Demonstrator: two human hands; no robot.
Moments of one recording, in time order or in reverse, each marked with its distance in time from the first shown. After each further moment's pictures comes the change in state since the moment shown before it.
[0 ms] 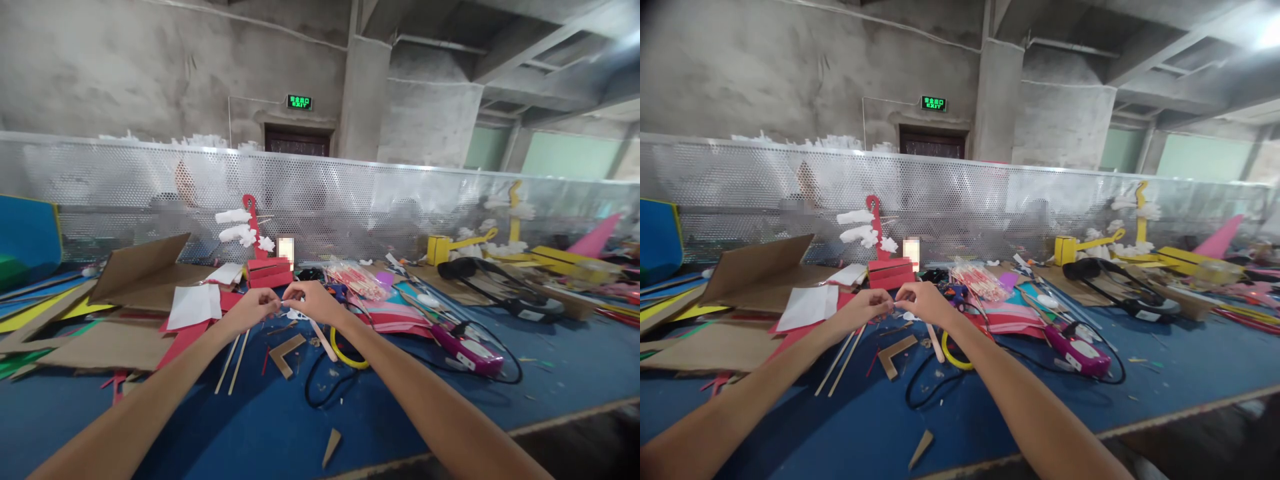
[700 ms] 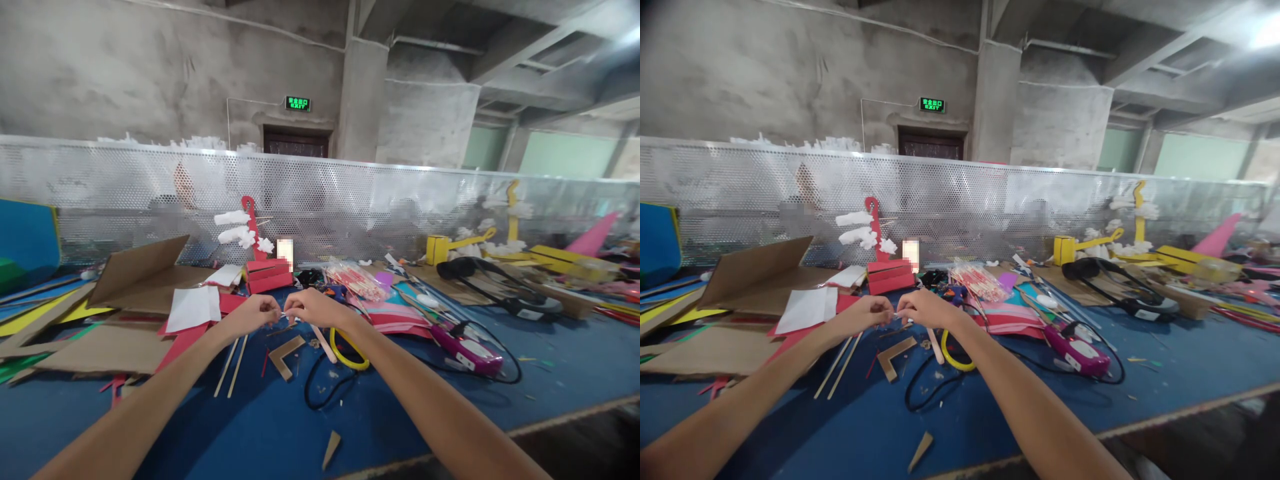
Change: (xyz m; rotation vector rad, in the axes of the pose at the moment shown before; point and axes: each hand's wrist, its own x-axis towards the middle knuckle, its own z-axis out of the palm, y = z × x) left_hand -0.004 0.005 0.002 0.089 -0.130 0.004; right_hand -0.006 -0.001 -0.009 -0.046 -0.300 -0.048
